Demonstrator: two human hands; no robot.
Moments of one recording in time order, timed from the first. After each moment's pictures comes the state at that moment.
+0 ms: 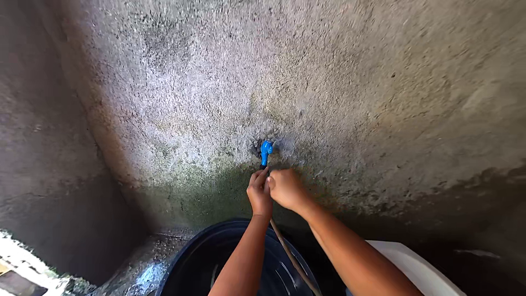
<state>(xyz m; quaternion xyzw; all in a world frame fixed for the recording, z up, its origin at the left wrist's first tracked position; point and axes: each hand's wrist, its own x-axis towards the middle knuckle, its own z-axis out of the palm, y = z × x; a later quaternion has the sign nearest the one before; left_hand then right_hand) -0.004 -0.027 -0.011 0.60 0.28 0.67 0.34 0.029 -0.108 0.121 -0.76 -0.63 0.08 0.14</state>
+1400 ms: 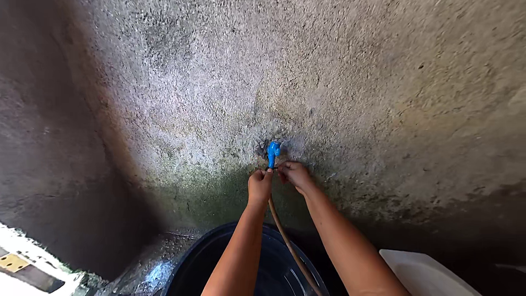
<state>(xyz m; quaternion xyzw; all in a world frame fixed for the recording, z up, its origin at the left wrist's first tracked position) -0.024 0.000 0.026 0.54 0.35 0.50 0.59 0.128 -0.007 0.043 -0.65 -0.51 0.31 0.48</state>
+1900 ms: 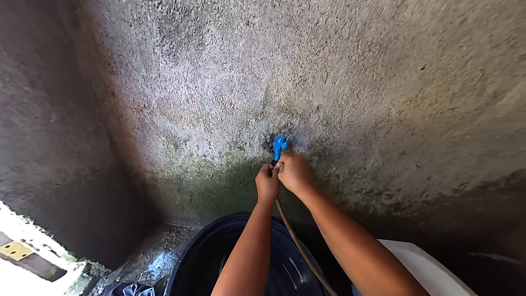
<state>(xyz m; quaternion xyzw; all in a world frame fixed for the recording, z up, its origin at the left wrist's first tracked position) -0.022 -0.002 0.013 0.61 0.38 0.49 0.49 0.027 -0.063 0.106 -0.79 -0.58 0.01 0.21</state>
